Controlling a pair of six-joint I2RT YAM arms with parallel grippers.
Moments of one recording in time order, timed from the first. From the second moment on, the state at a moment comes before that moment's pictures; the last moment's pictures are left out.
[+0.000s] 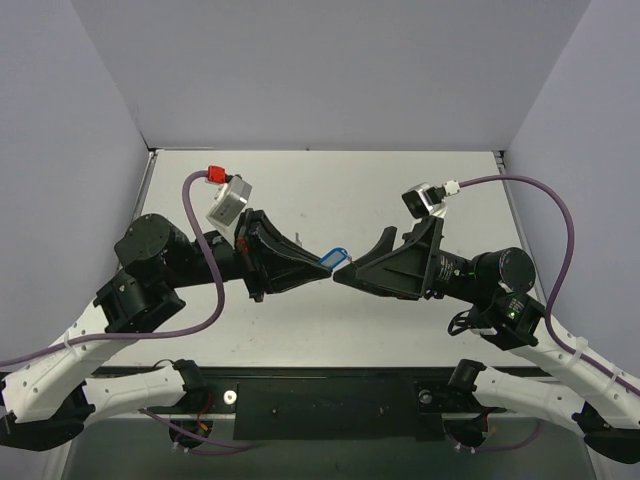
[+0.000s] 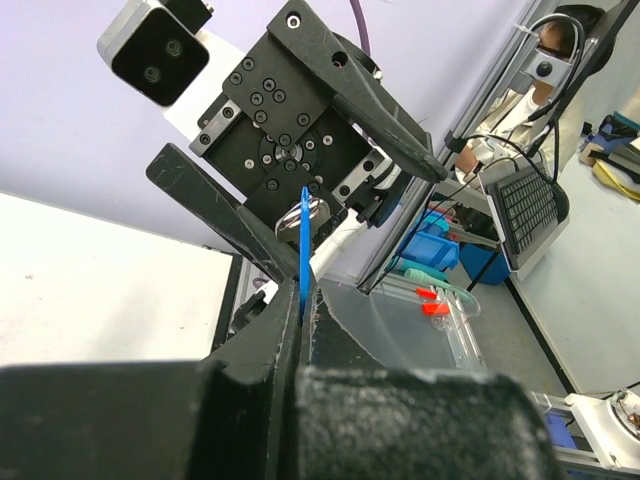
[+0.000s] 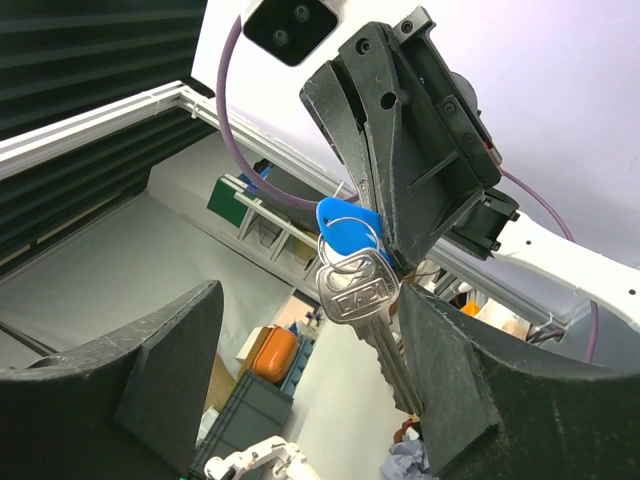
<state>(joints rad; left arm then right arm) -0.99 0.95 1.36 -0.15 0.51 -0.55 0.96 0.81 1.00 0.30 -0.43 1.40</state>
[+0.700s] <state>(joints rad) -0.99 0.87 1.31 -0.15 0.51 -0.51 0.96 0.82 1.00 0.30 -0.42 1.40</state>
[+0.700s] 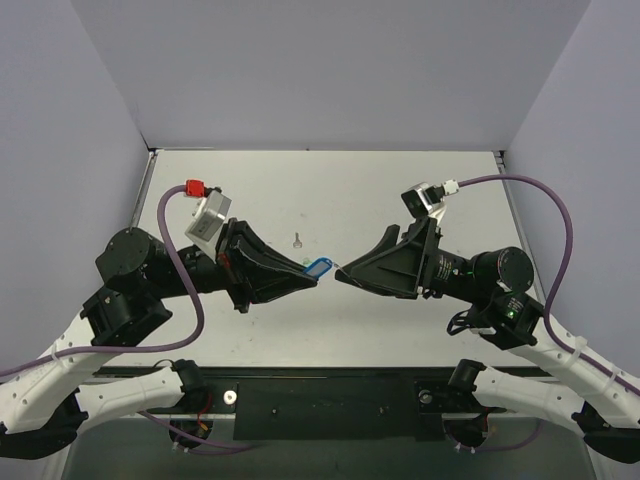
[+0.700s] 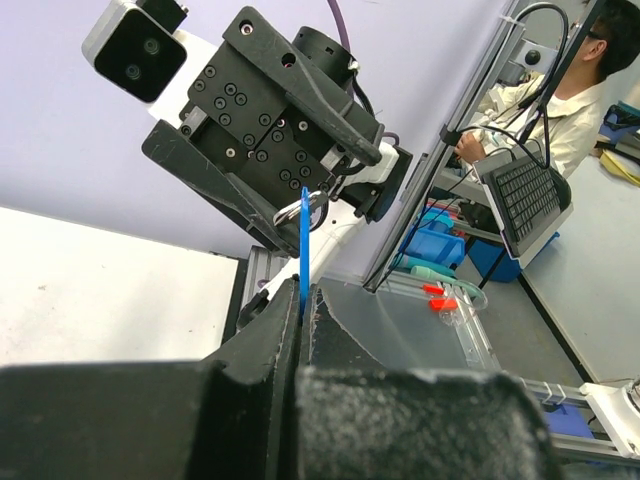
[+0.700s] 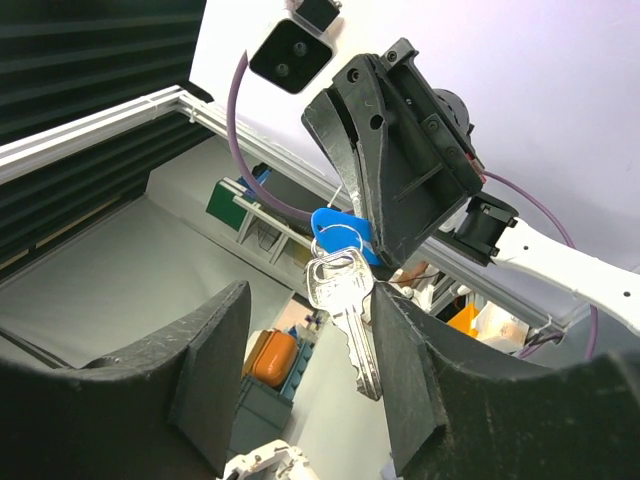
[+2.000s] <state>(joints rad) -0.99 0.85 1.26 -0.14 0.42 -0.48 0.97 0.85 1.01 0.30 -0.41 1.40</state>
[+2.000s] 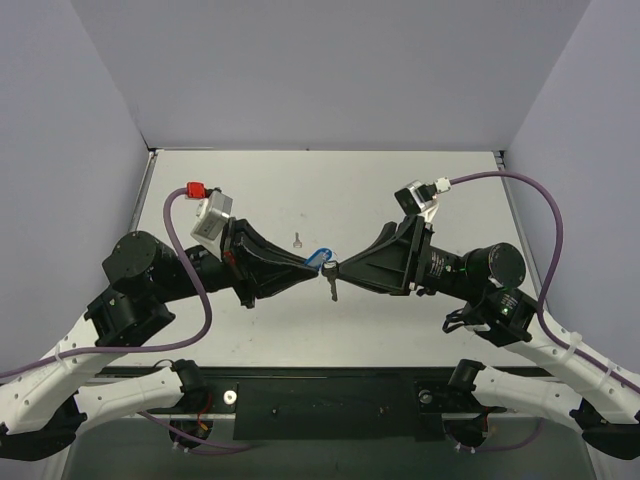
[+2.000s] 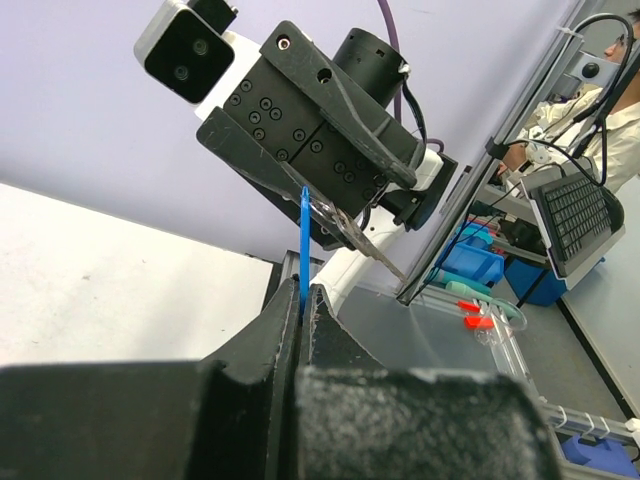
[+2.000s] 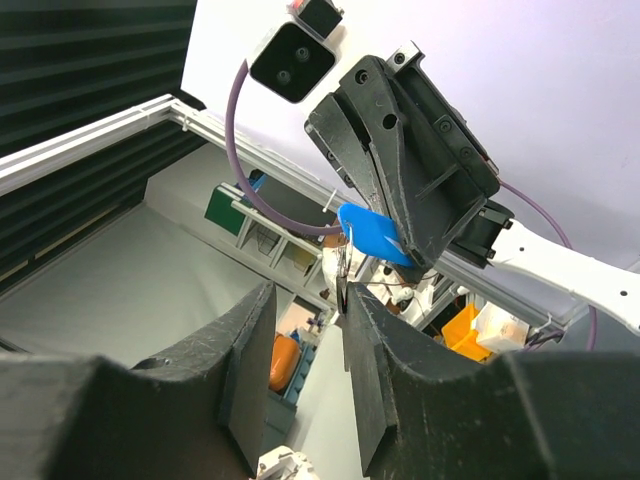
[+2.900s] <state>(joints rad) -0.99 0.83 1.24 -0.14 0.37 -0.48 0.98 0.87 1.01 0.18 -0.36 1.36</state>
